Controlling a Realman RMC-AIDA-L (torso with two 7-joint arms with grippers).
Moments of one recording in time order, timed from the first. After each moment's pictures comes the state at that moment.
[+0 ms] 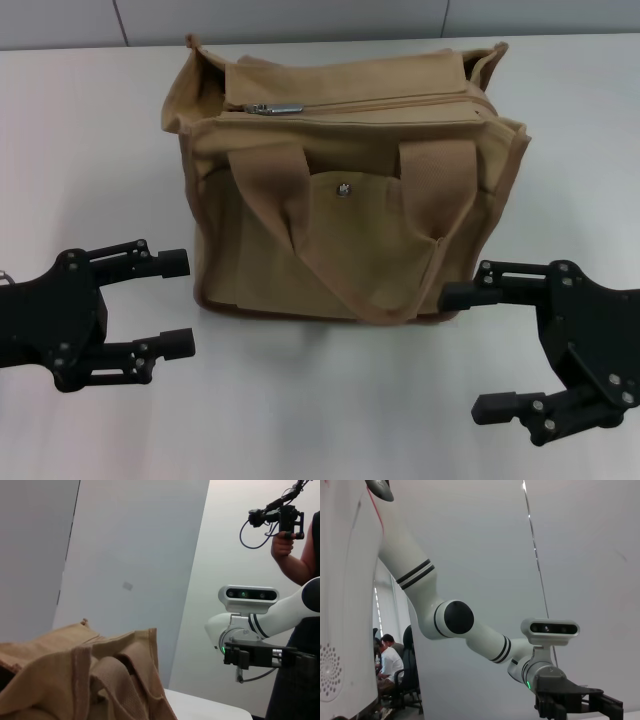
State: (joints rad) left arm -0.42 -1.94 0.59 0.43 1.99 2.01 -1.06; right arm 0.50 2.04 -0.71 -0.46 -1.93 -2.12 1.03
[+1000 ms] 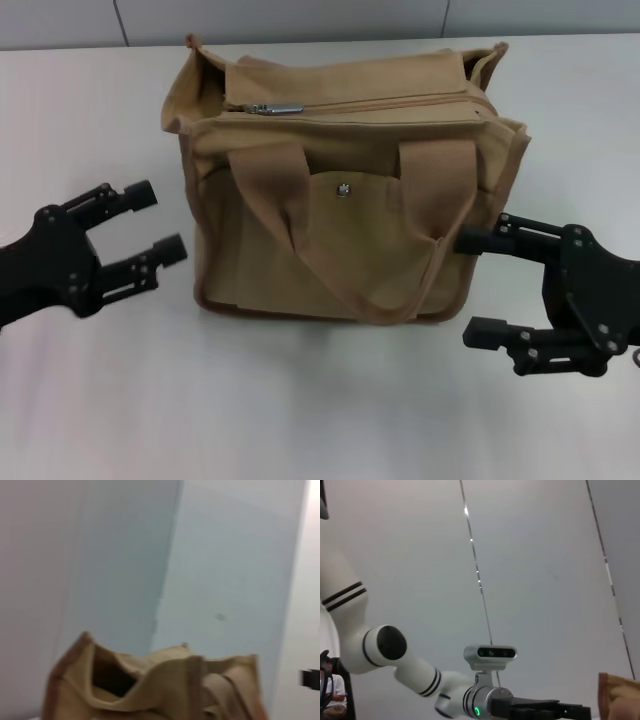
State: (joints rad) left arm -0.37 -2.02 0.38 0.45 1.98 1.87 -1.06; right arm 0.46 2.06 -0.58 -0.45 -1.92 -2.05 1.04
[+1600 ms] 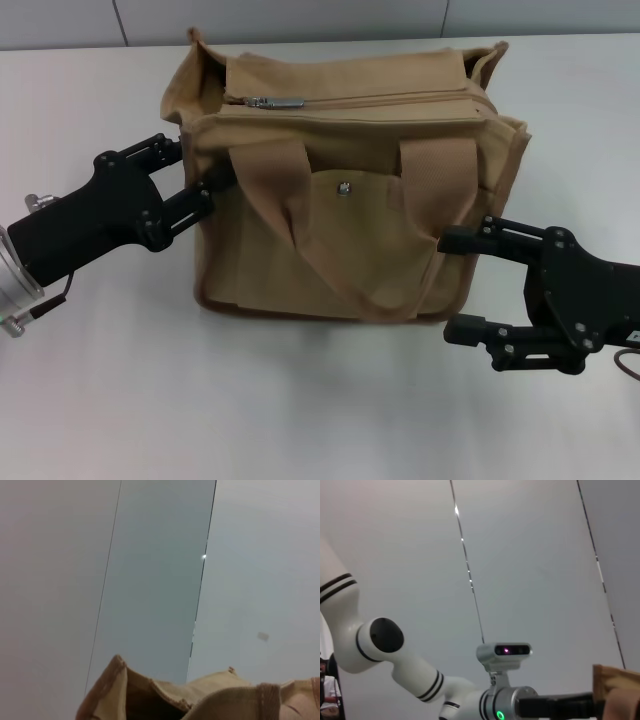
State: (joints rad) left arm -0.47 -2.07 0.36 0.33 1.89 1.69 -0.93; right arm 0.45 2.08 -0.59 -0.44 -1.92 -2.00 1.04
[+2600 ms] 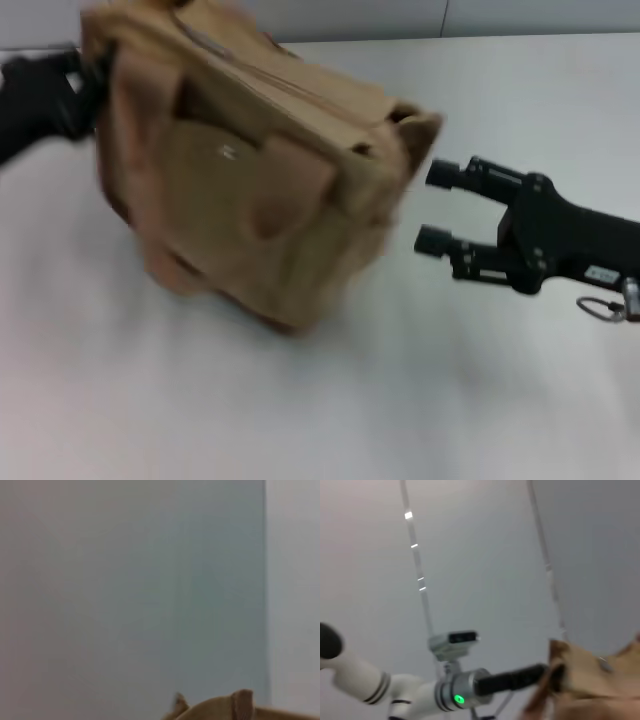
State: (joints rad) left arm -0.52 -2.04 0.26 0.45 1.81 1.64 -0.98; right arm 0.50 2.08 -0.56 -0.36 -1.84 -1.84 1.03
